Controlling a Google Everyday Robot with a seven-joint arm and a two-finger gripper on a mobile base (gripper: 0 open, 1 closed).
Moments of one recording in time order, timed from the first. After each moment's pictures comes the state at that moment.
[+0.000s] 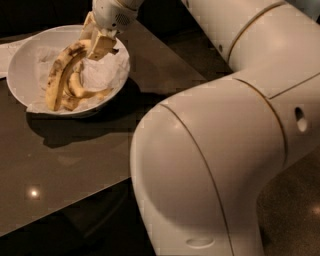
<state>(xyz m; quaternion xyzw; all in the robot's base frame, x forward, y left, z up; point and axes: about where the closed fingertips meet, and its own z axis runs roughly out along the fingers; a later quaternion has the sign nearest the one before) 0.645 0.151 0.975 -0.81 0.47 0.16 0.31</state>
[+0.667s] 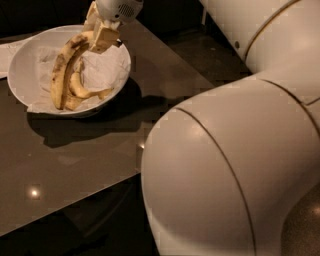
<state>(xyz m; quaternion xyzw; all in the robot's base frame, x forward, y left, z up) 0.638 0.140 0.997 -0.80 0.49 0.14 0.32</state>
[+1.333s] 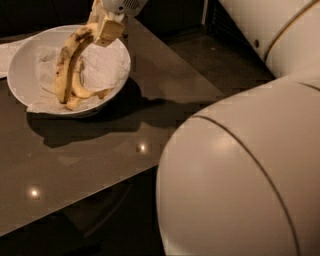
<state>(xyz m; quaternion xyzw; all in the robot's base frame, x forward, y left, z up) 0.634 0.124 1.015 -0.78 0.52 0.11 0.33</state>
